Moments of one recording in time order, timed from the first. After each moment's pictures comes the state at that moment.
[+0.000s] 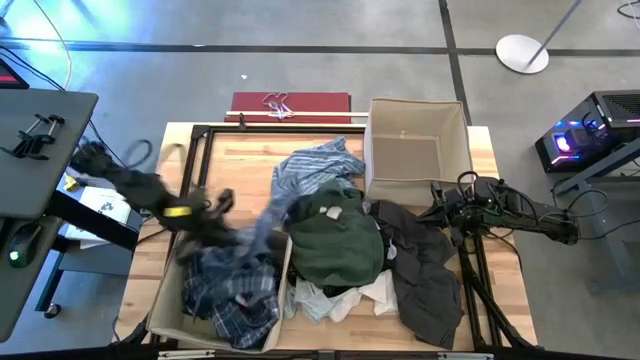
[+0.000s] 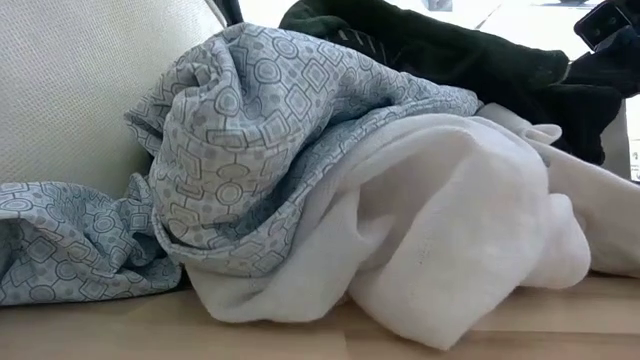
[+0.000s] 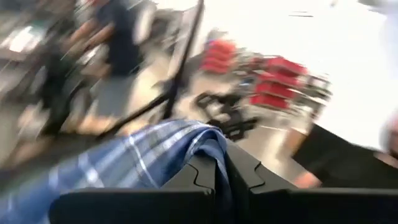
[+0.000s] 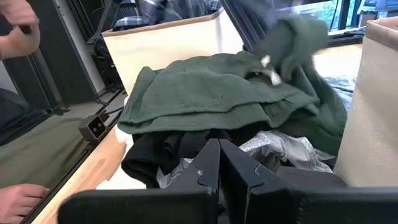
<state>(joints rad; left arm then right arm) -0.55 0.76 0.88 -0.06 -0.12 -0.29 -0.14 0.01 0.23 -0.44 -0.36 0.11</state>
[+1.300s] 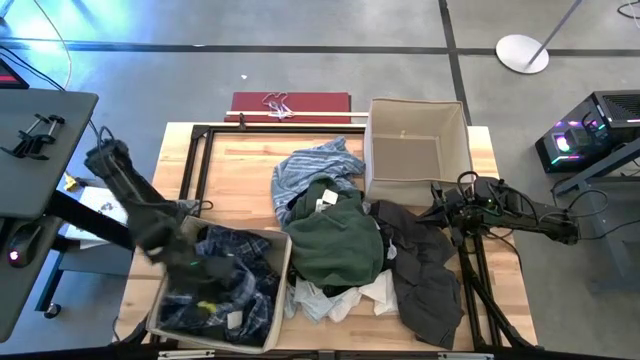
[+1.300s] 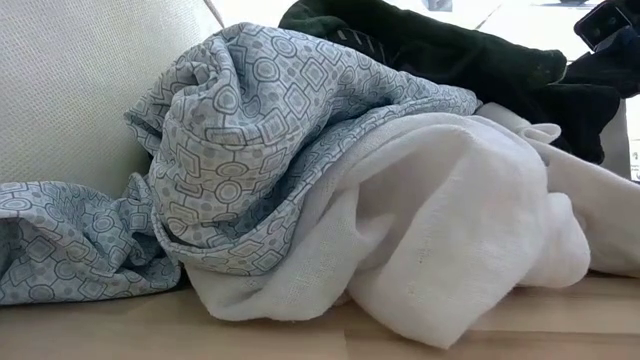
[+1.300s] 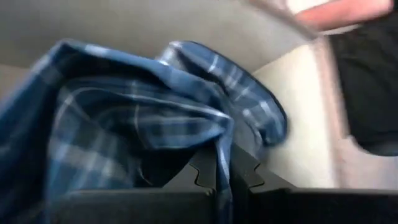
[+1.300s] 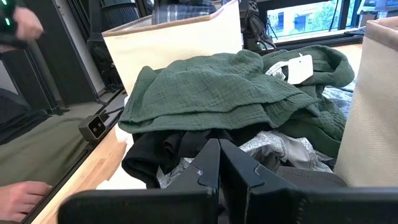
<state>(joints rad) -0.82 1.16 0.97 -0.60 -0.06 -0.80 -0.14 0.01 0.23 -0.44 -0.36 0.11</state>
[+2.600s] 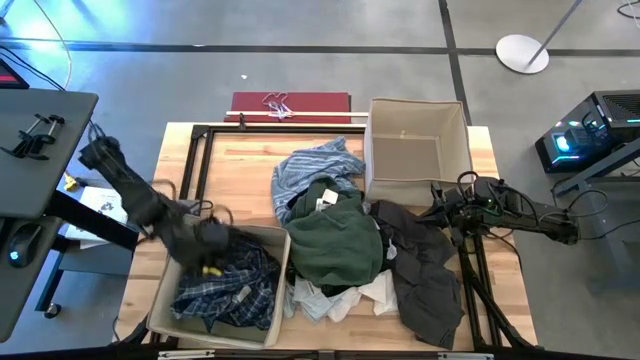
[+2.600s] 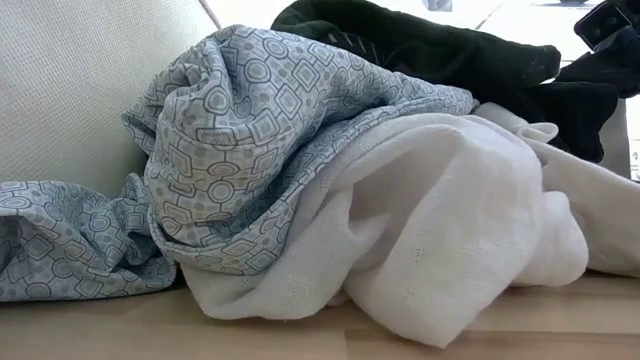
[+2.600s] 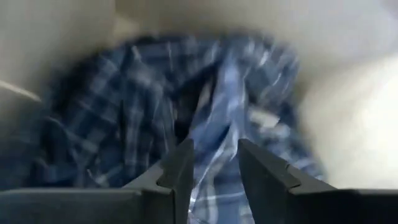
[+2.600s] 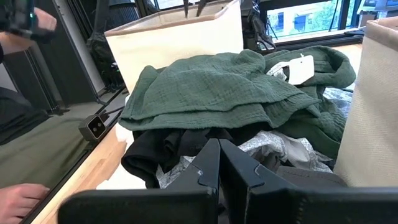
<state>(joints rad) -0.75 1.00 0.95 -0.96 -0.14 -0.91 -0.14 0.01 0.23 -0.44 -0.36 0.11</state>
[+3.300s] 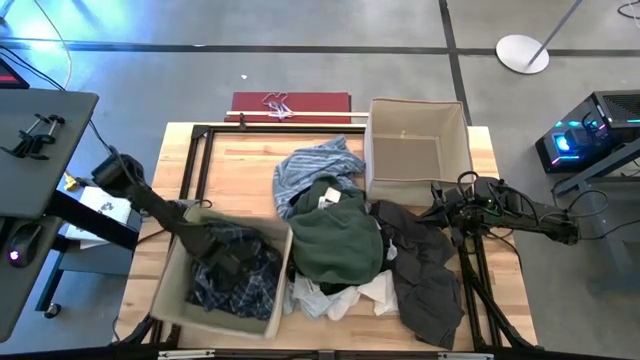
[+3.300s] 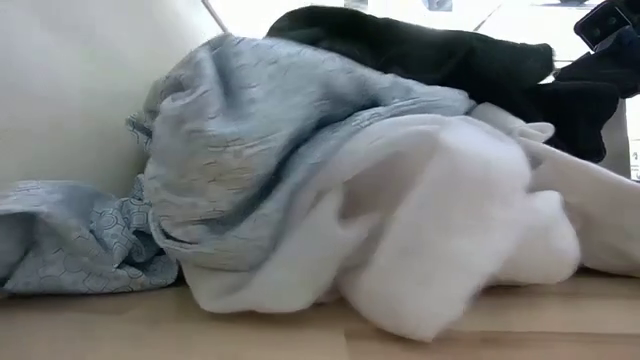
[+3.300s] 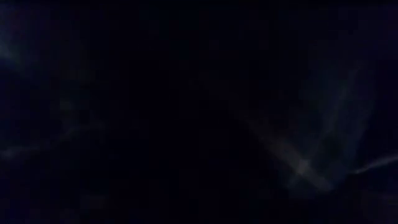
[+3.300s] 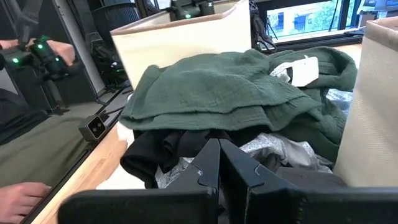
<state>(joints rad) -0.61 1.43 0.66 -0.83 -0.07 -0.80 -0.14 0.01 0.23 -0.44 -0.36 0.11</state>
